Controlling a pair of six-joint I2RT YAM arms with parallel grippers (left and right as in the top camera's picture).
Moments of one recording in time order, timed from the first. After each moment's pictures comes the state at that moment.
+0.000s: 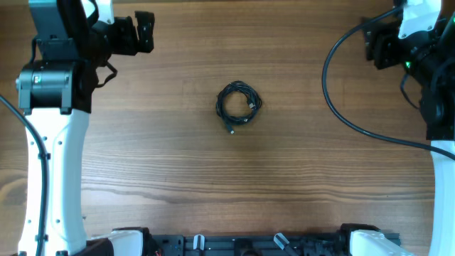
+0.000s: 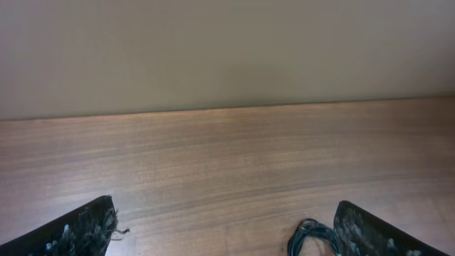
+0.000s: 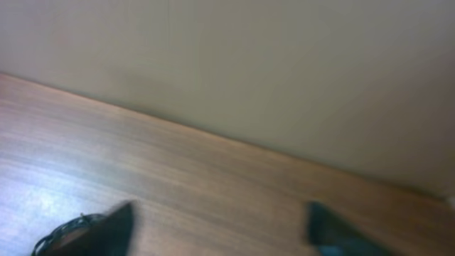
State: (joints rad) left arm -0.01 1.47 1.71 -0.77 0.18 0.00; right arm -0.07 1.31 1.60 -0.71 -0.25 -0.26
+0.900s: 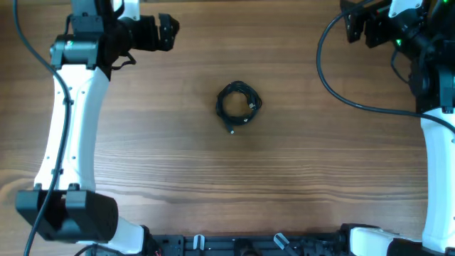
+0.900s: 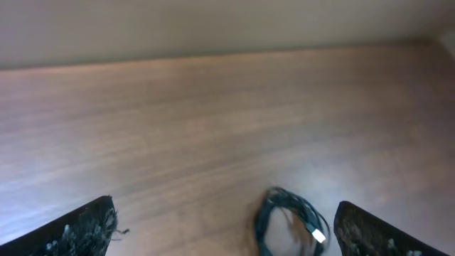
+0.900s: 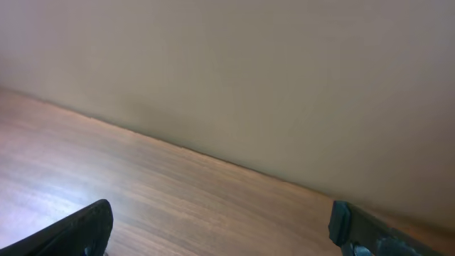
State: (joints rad) left arm -0.03 1.70 1.71 -0.76 0.39 0.01; right arm -0.07 1.43 1.61 -0.53 -0.32 -0.21
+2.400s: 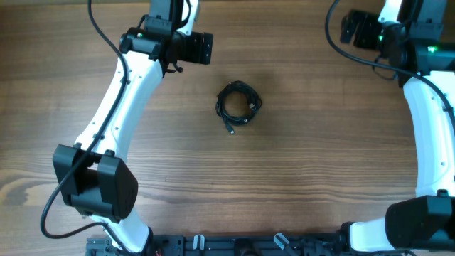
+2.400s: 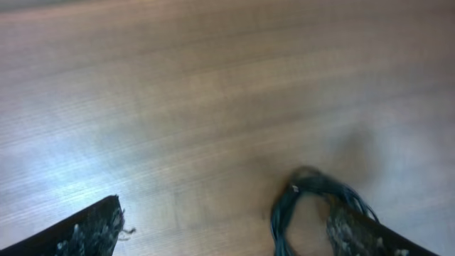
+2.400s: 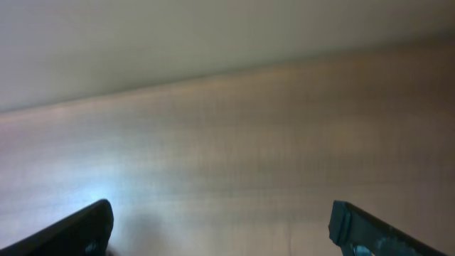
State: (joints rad) left arm -0.26 1.86 1.71 -0.74 0.04 -0.04; right arm -0.07 1.62 1.61 -0.65 -0.10 0.11
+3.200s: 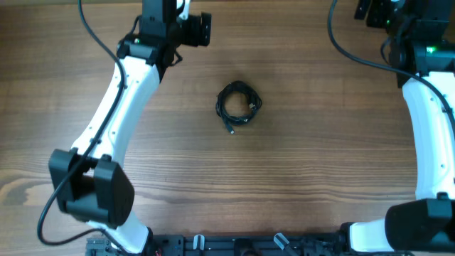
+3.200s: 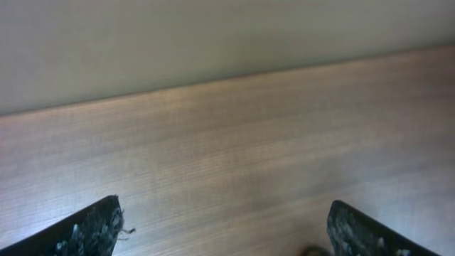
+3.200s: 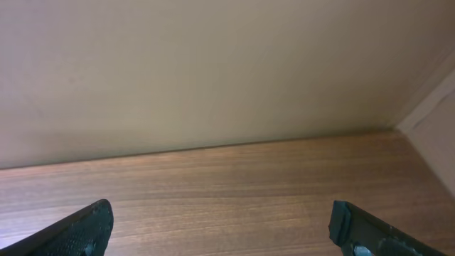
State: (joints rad) left arm -0.25 1.80 1.59 -0.42 0.04 -0.02; right arm -0.06 1.60 1.61 -0.43 0.10 -0.01
